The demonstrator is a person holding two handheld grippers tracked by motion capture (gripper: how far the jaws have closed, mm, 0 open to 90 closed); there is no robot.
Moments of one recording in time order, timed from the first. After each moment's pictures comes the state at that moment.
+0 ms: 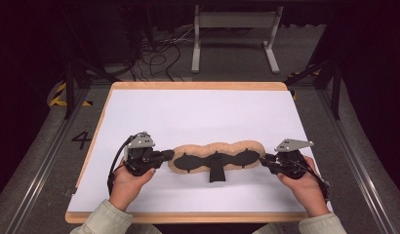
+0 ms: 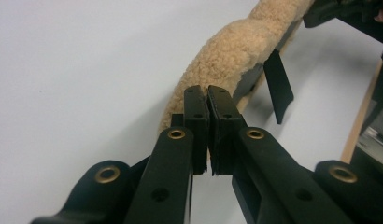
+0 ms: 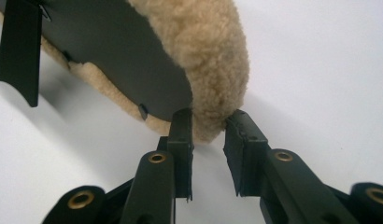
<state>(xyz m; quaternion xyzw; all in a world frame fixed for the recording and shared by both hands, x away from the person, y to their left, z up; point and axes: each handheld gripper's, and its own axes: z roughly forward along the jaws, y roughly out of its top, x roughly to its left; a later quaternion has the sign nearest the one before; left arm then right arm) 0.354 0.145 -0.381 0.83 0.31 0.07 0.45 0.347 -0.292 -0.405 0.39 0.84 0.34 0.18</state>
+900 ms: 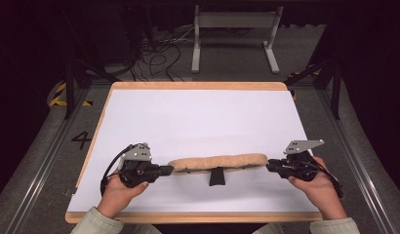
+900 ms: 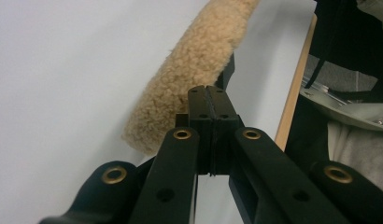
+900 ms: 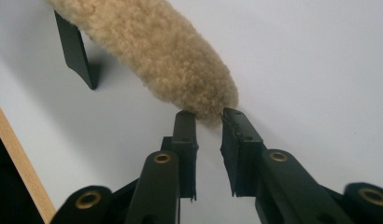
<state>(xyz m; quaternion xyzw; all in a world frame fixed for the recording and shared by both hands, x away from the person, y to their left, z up) 0.334 0.155 -0.380 0.86 0.23 0.01 0.45 0.337 -0.310 -0.388 0.36 0.86 0.34 0.12</state>
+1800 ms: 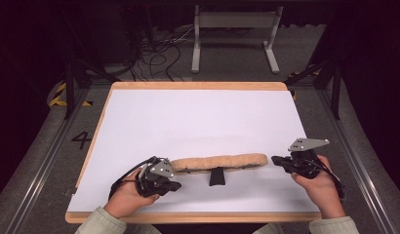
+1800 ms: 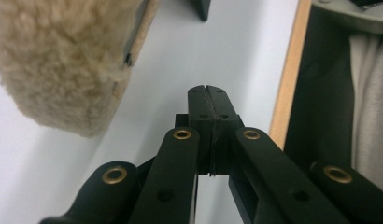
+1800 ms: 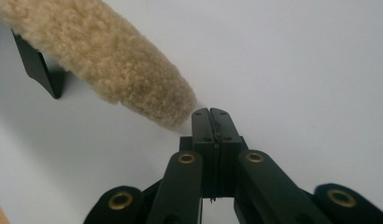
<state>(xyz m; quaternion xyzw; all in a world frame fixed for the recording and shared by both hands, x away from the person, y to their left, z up) 0.331 0.118 -0.416 0.93 0.15 0.01 0.32 0.341 -0.321 -0.390 0.38 0.84 0.34 0.16</state>
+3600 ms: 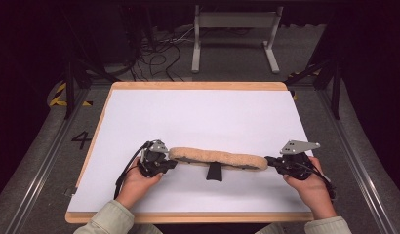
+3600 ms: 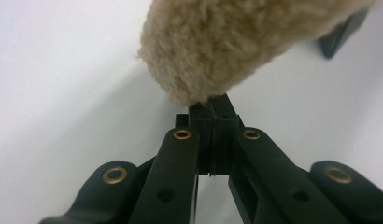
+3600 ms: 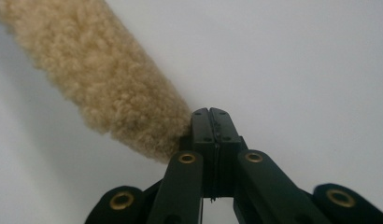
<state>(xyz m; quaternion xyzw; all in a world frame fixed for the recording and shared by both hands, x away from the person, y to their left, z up) 0.393 0.124 -0.446 0.87 0.33 0.05 0.35 0.341 -0.303 -0.401 0.36 0.85 0.35 0.18</state>
